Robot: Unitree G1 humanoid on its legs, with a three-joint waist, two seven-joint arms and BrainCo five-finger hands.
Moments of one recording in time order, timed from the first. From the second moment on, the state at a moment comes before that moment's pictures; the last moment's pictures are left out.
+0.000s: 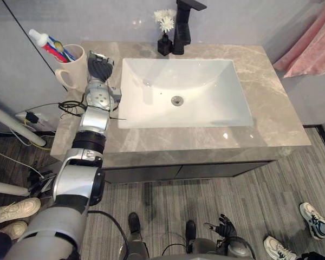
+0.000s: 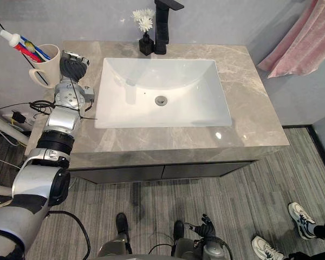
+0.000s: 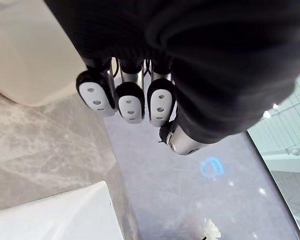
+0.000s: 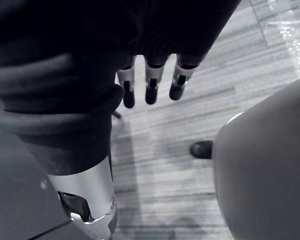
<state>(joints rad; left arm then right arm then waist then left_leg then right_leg) -1.00 0.38 0.00 0.76 0.09 0.03 0.33 0.11 -0.01 -0.06 0.85 0.04 -0.06 -0.14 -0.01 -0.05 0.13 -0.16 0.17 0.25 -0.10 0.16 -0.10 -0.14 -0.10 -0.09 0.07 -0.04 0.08</state>
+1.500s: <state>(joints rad) -0.81 0.44 0.06 0.74 -0.46 -0.05 0.17 0.13 -0.03 -0.02 0.84 -0.01 -0.04 -0.13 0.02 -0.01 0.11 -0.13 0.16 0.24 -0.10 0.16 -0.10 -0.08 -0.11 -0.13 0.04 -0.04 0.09</state>
